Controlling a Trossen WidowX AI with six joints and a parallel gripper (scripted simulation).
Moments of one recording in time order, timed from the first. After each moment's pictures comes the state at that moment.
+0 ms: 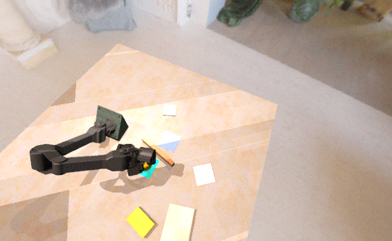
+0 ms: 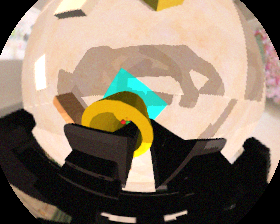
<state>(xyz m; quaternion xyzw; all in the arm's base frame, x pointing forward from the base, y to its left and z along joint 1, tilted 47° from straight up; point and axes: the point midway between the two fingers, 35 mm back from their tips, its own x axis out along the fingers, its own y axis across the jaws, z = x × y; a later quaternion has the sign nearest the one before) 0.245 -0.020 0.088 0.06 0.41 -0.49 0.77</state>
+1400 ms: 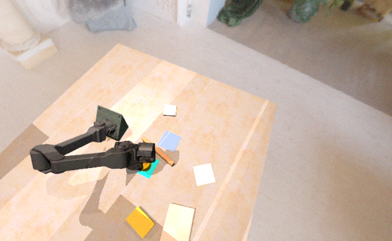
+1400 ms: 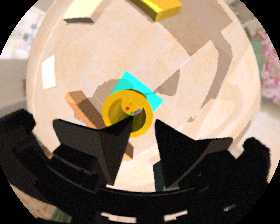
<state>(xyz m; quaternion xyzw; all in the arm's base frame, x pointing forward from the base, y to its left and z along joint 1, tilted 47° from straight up) 0.240 0.003 0.108 0.05 0.41 -0.49 0.77</state>
